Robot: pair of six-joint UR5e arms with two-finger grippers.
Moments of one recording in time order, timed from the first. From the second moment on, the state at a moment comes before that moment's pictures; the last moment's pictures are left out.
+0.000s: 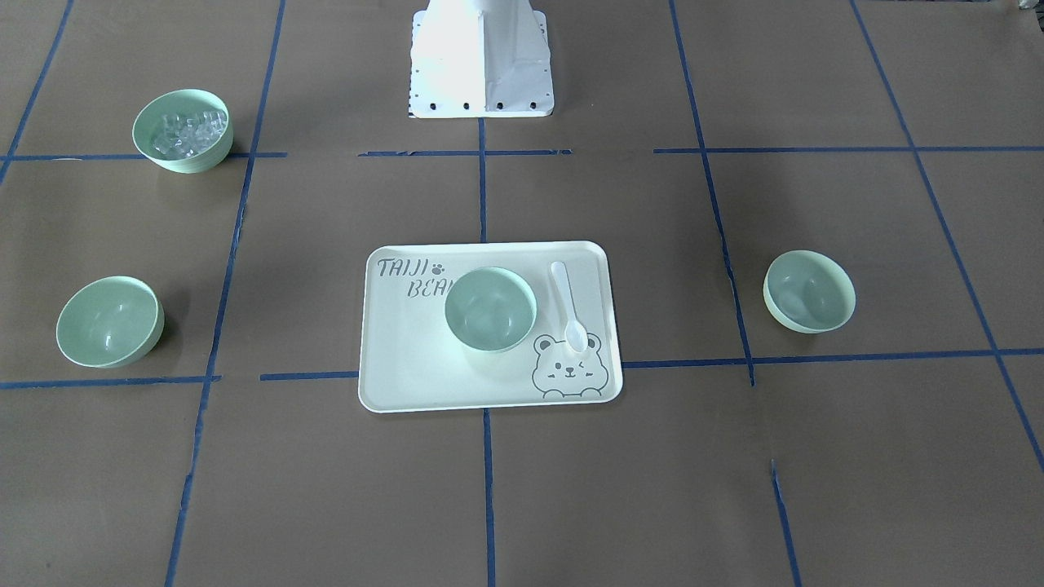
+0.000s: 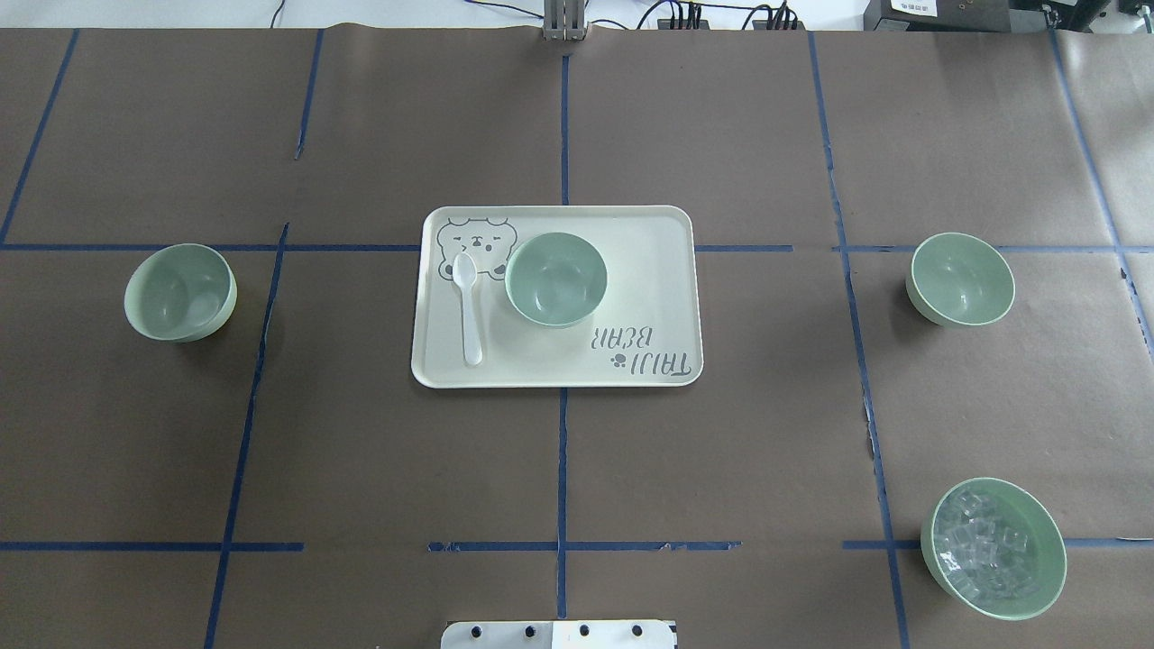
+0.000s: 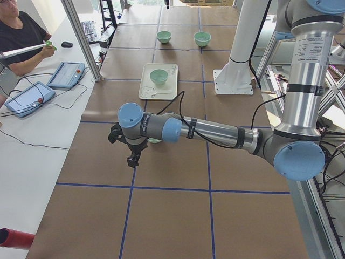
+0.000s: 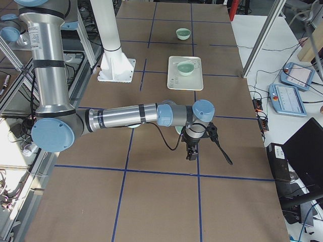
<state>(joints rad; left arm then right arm) -1.51 -1.64 -1.67 -1.57 -2.42 0.14 1.45 -1.50 1.66 -1.74 2.32 -0.16</state>
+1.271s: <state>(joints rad) -1.45 -1.63 -1.69 -1.65 -2.43 0.15 1.29 -1.50 1.64 -1.41 2.39 0.30</state>
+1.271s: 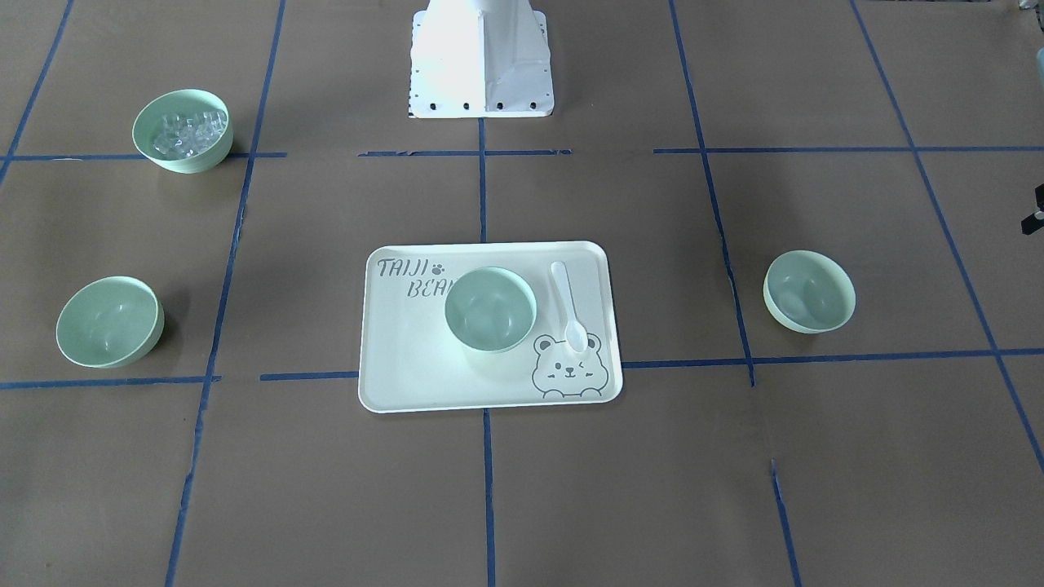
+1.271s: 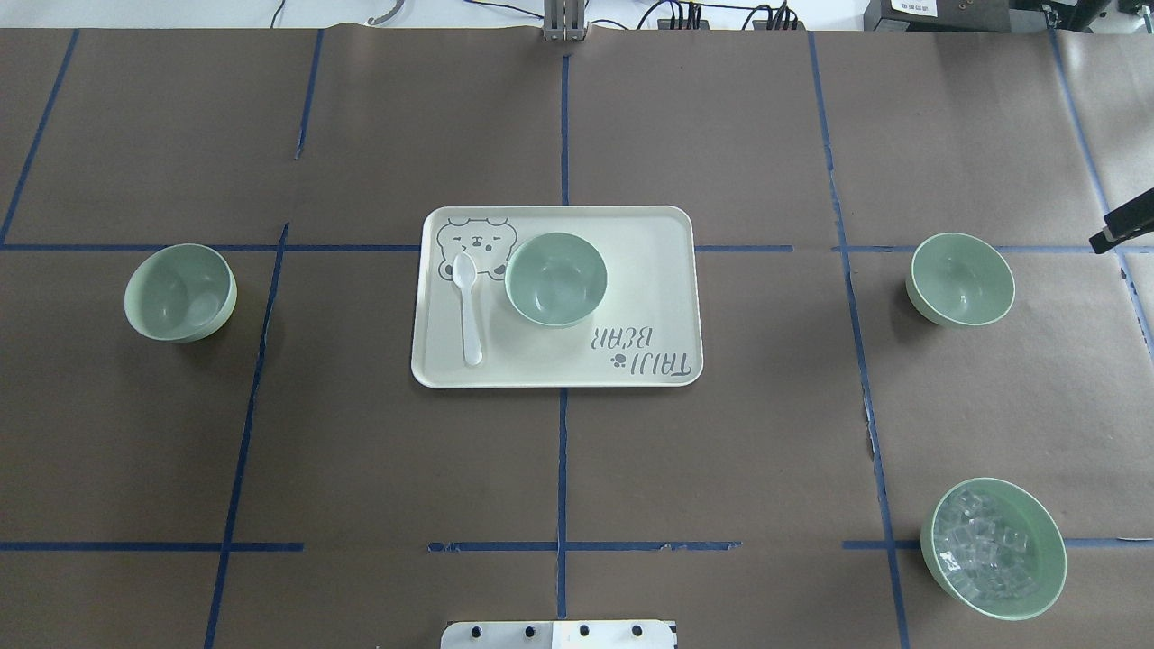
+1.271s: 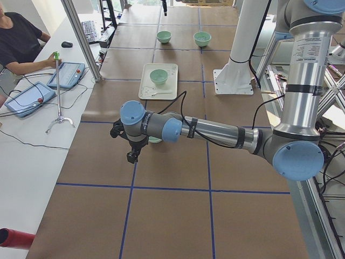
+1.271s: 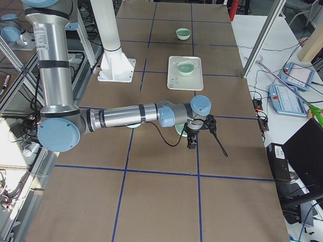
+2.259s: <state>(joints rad) -1.45 -1.64 -1.69 -1.70 -2.42 0.15 1.07 -1.49 1.47 -0.98 2.26 0.72</state>
